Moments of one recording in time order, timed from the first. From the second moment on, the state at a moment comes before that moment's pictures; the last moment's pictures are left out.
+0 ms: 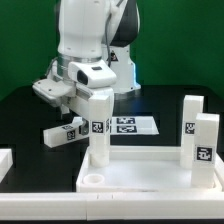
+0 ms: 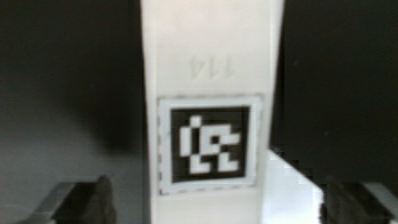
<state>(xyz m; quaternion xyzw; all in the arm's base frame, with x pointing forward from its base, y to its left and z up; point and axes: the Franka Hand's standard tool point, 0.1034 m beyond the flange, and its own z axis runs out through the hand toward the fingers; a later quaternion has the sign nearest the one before) 0.387 -0.106 0.029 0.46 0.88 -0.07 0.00</state>
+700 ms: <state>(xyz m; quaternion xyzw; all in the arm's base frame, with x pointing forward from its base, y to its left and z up) 0.415 -0.124 0.062 0.62 0.78 -0.06 0.04</state>
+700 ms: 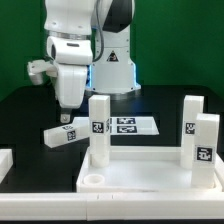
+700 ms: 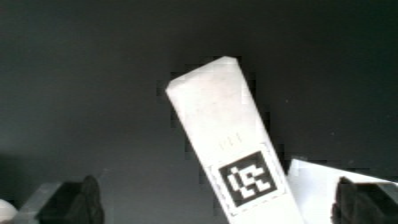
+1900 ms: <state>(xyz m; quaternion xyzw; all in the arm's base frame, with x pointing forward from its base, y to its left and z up) 0.449 -0.138 0.066 0.97 0.25 -0.06 0.03</state>
